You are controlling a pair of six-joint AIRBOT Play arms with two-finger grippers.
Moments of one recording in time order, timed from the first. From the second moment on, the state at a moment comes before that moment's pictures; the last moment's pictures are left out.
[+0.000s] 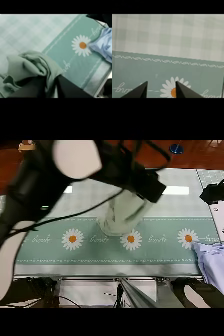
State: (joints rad) left arm -0.89 -1.51 1.97 1.33 -1.20 -1.62; right arm -0.05 -0.95 1.31 -1.58 1.41 1.45
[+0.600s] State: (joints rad) left arm -0.54 -1.53 1.93 1.39 -1.61 -1.48; right arm -0.07 -0.97 1.27 -1.68 1.43 1.44
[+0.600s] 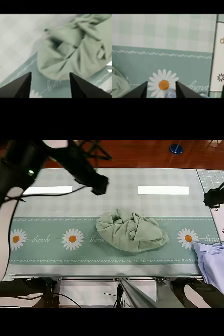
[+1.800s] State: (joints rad) left arm -0.27 -1.53 0.91 0.57 -1.13 -1.20; right arm -0.27 -0.98 0.87 -1.13 1.27 1.30
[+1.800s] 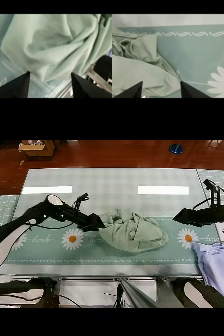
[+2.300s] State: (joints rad) left arm -0.26 -1.59 0.91 0.51 -1.13 -1.18; right arm -0.27 -1.08 0.84 -1.14 1.28 1.28
